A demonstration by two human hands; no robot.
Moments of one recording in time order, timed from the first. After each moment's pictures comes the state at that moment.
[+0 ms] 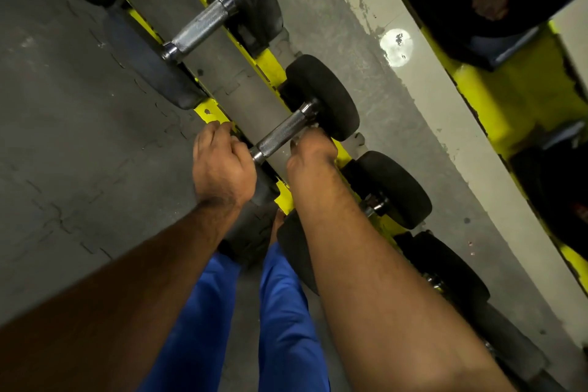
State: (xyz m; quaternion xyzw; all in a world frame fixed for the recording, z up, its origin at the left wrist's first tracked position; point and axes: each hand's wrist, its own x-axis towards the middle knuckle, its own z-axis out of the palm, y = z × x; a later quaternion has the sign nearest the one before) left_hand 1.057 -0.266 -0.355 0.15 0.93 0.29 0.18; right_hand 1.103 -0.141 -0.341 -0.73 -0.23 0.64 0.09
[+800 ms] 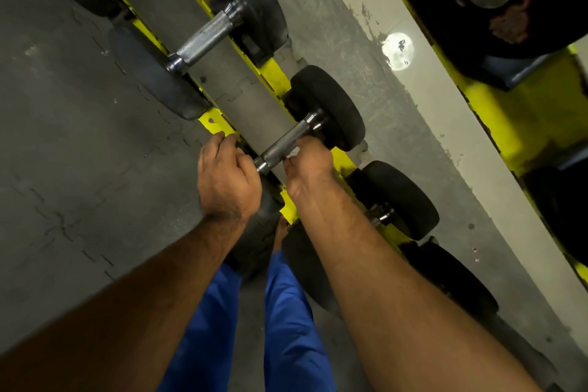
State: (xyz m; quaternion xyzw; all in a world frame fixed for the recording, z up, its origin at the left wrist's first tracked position) left_hand 1.057 -0.267 -0.356 0.15 0.93 0.30 0.18; right_hand 1.080 -0.147 -0.331 -0.68 -0.11 0.71 0.11
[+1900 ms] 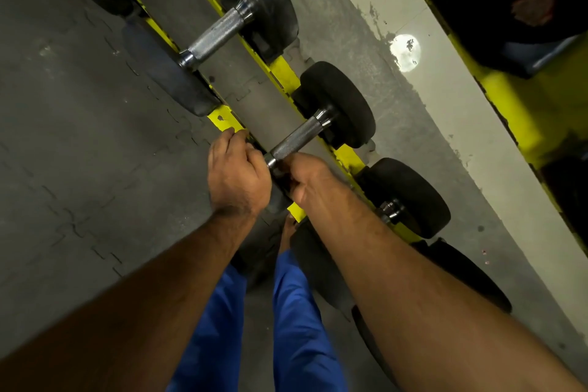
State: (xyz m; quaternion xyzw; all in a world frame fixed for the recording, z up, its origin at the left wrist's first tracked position) left_hand 1.057 -0.266 -0.355 0.14 0.93 0.30 0.17; right_hand 1.098 -0.172 -0.369 -0.67 -0.27 0.68 -0.11
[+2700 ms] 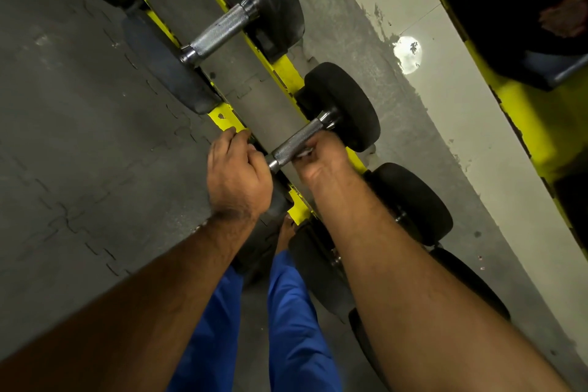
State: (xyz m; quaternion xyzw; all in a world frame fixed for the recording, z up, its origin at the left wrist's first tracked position) left_hand 1.059 -0.266 -0.355 0.14 0.93 0.30 0.16; right_hand 1.084 -0.138 -0.365 -0.67 -0.15 0.72 0.08
